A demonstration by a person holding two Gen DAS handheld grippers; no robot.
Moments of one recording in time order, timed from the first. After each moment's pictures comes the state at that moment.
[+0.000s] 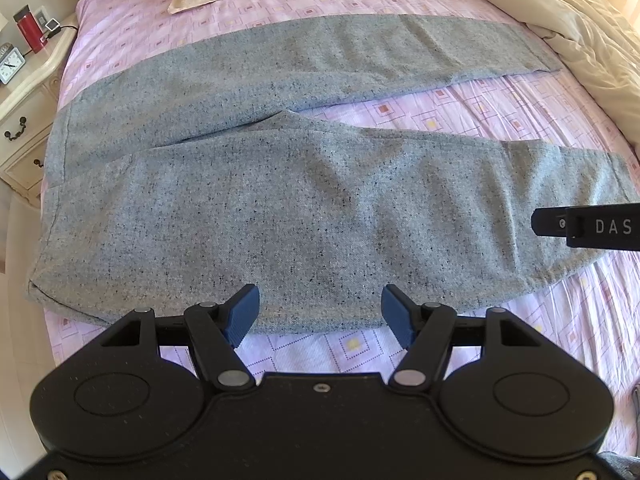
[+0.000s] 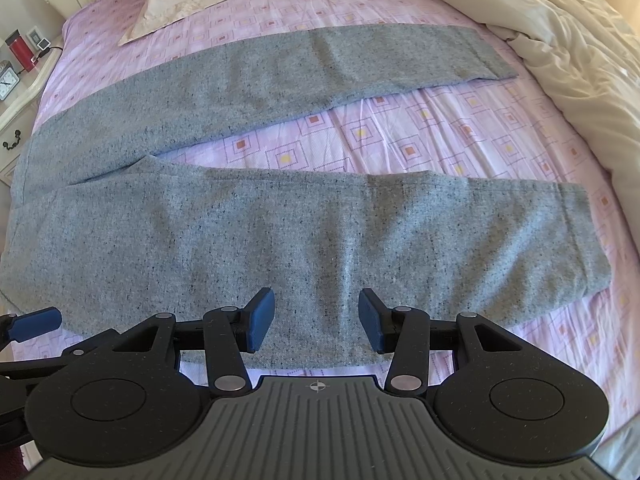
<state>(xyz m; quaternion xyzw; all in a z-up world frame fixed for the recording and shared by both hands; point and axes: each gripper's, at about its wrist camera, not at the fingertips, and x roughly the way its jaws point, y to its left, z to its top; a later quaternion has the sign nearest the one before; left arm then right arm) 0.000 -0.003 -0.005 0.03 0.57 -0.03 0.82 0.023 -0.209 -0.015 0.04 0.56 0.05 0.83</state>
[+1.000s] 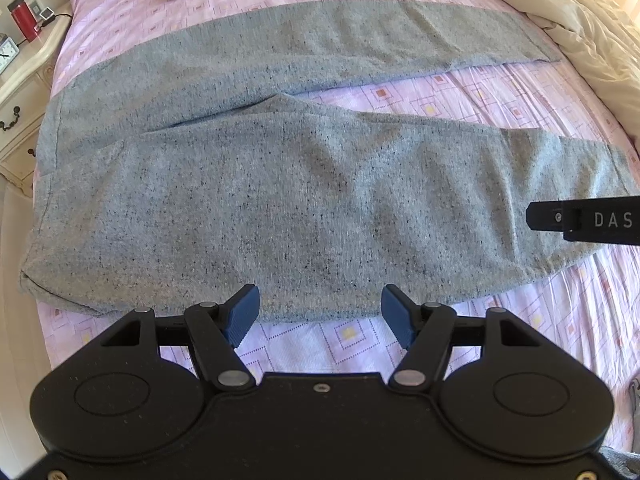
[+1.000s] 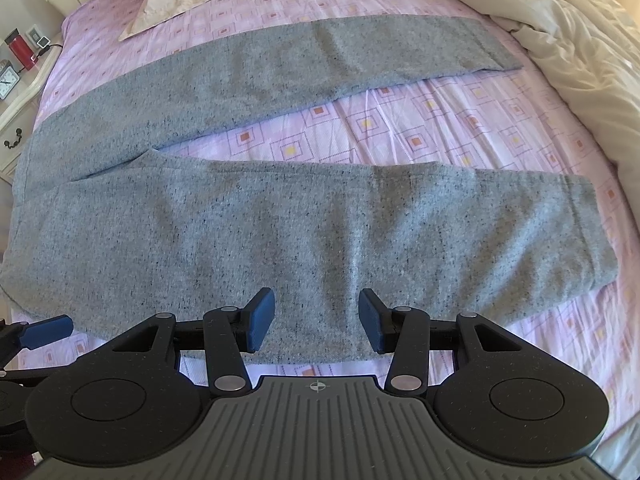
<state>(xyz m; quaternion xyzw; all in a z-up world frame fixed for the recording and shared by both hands) 0.001 -0.005 -0.013 0.03 0.58 -0.03 0.81 0.023 -0.208 -0.020 0.05 0.57 0.06 0.82</state>
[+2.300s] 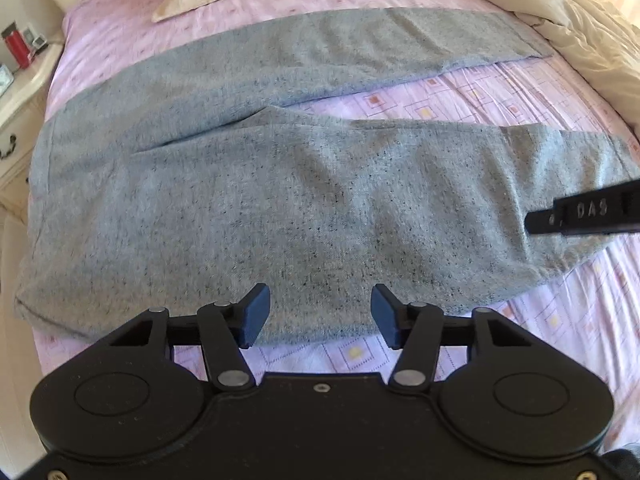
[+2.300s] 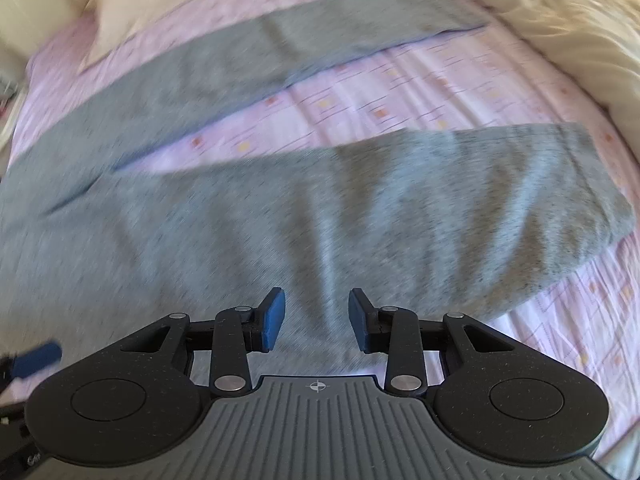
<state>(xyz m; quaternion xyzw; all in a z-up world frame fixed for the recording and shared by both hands) -0.002 -0.010 -0.031 0.05 0.55 -0.05 0.83 0.020 -0.236 -0.067 0.13 0.54 0.00 0.83</state>
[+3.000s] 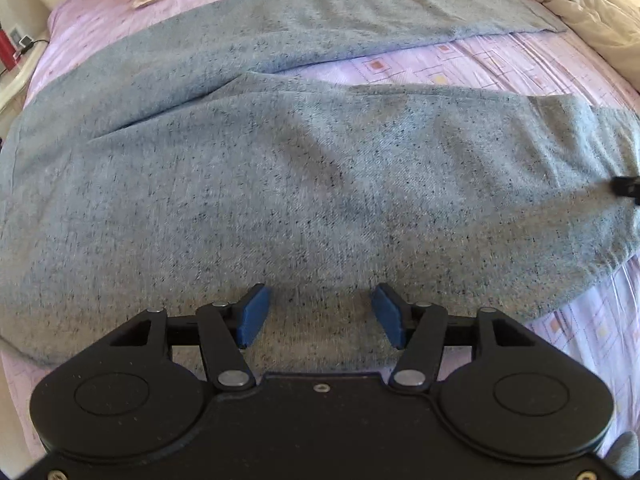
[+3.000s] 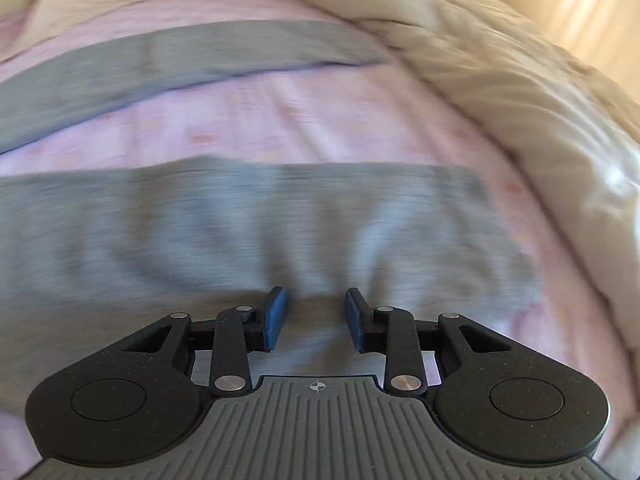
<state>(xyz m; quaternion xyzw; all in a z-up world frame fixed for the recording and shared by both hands) 0.017 -0.019 -0.089 0.06 0.55 -0.05 0.83 0.028 -0.331 -0.108 0.00 0.48 -0.12 0.87</state>
